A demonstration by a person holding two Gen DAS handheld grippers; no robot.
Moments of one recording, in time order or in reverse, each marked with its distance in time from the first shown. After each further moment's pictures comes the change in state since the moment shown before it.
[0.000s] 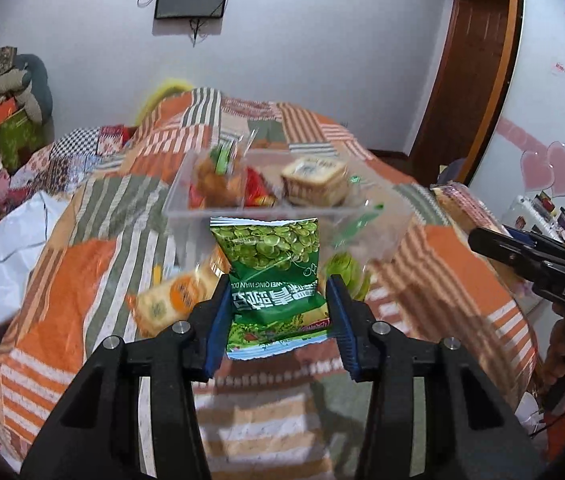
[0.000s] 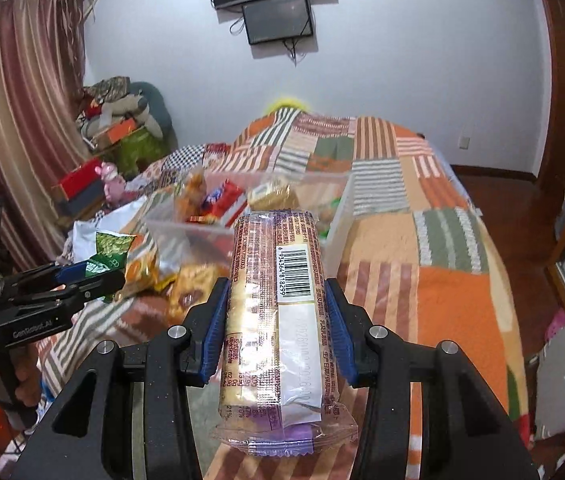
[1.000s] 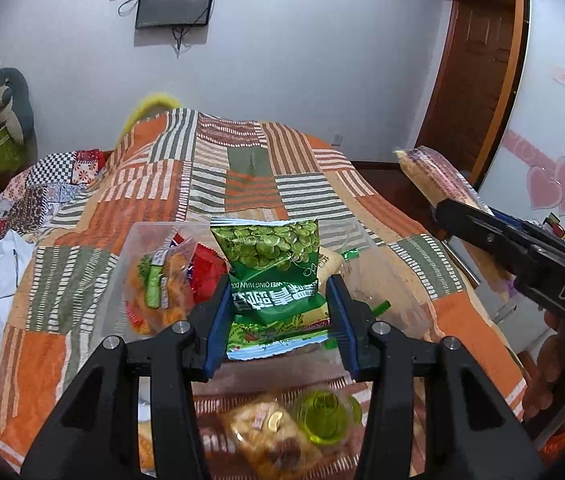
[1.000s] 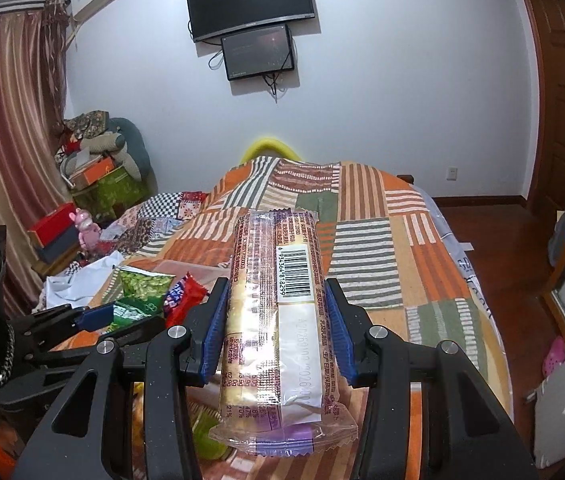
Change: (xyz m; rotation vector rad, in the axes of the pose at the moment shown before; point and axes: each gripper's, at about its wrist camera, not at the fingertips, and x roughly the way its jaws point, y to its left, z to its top) left arm 0.091 -0.019 0.089 0.010 -0.014 -0.013; right arm 0.048 -0.012 0.072 0.020 -0.107 -0.058
